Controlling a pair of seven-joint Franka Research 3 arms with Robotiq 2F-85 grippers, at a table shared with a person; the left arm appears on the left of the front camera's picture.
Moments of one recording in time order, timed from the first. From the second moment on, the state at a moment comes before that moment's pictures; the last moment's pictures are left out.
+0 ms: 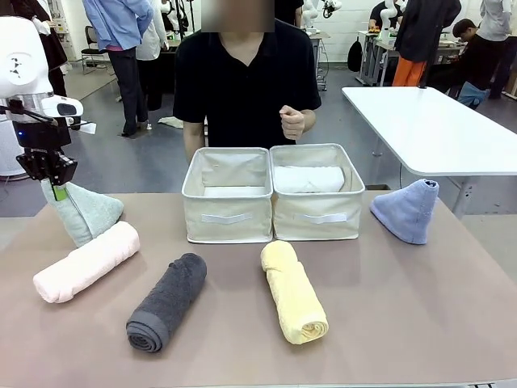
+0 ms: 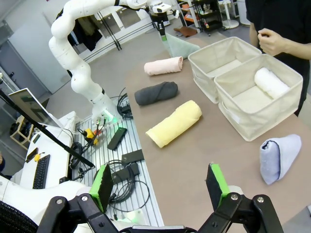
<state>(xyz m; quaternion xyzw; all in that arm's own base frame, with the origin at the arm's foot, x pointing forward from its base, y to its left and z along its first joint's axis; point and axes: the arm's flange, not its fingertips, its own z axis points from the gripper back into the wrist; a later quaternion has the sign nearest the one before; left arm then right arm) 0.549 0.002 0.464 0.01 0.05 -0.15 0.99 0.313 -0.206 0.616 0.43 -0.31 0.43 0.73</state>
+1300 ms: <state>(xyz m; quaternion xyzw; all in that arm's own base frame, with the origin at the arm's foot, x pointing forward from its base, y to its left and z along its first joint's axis) 0.427 -0.023 0.633 0.08 -0.01 -0.29 0.95 0.314 -0.205 0.616 0.43 -0.31 0.43 0.73</state>
